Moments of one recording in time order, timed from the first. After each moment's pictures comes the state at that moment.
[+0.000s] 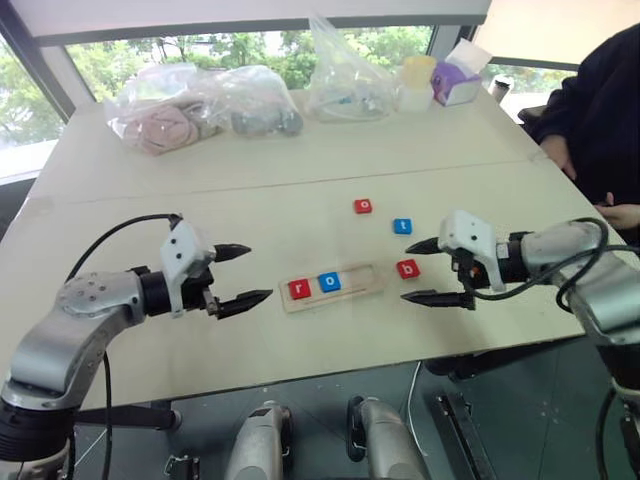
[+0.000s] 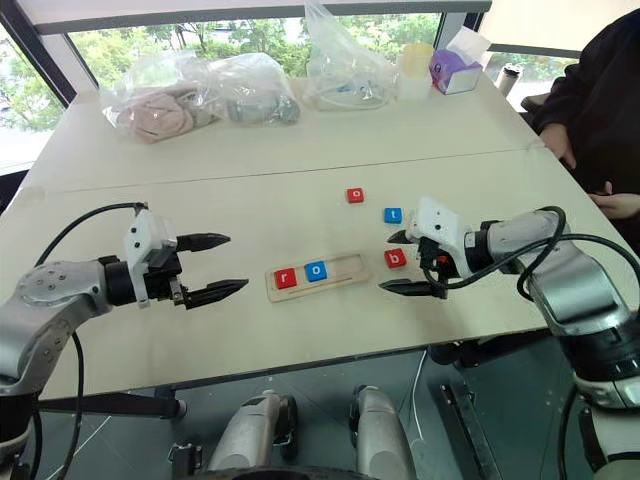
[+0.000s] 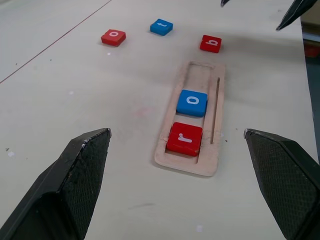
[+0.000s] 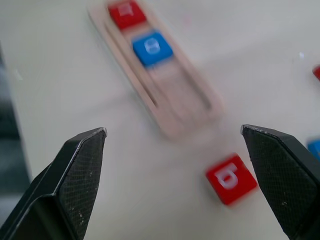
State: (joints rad) left arm -0.17 0.80 0.13 -0.44 -0.54 0.58 -0.91; right arm -0.55 -0.95 0.20 0.00 0.21 0.35 1.27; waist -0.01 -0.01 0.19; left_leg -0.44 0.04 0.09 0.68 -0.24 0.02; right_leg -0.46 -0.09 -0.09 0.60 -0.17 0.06
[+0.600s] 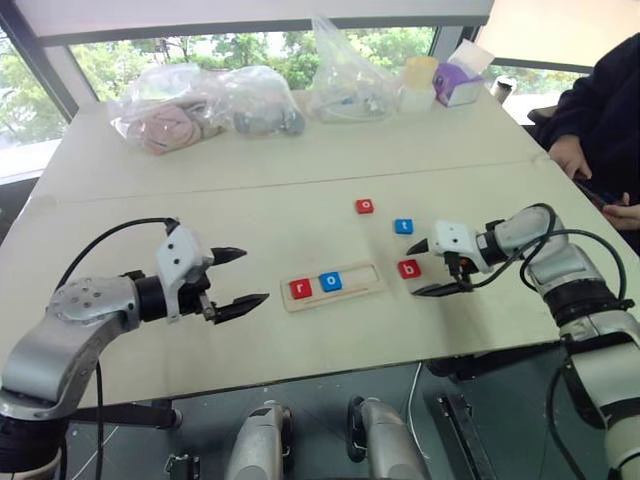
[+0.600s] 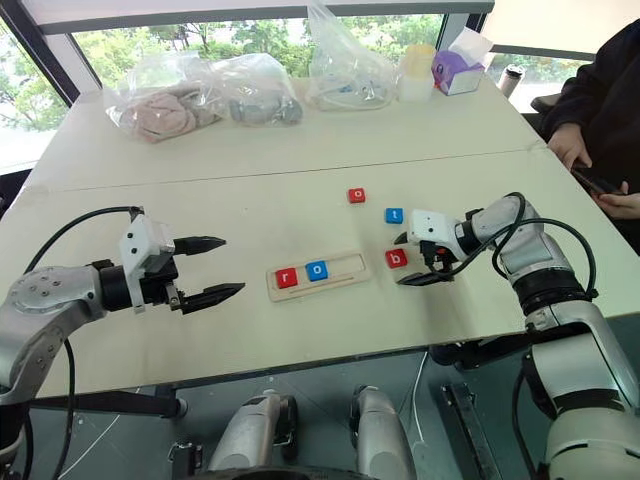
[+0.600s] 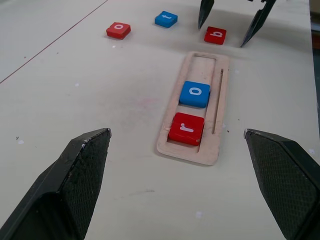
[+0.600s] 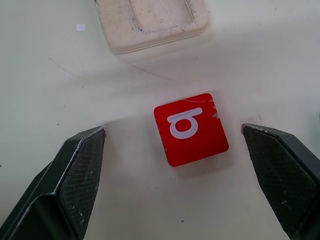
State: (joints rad) left arm -0.11 0.82 0.15 -0.50 -0.54 0.58 -0.87; right arm -0.82 -0.76 0.31 0.71 -0.02 -0.16 1.43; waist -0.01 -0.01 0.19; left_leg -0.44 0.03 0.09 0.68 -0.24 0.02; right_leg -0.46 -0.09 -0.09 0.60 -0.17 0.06
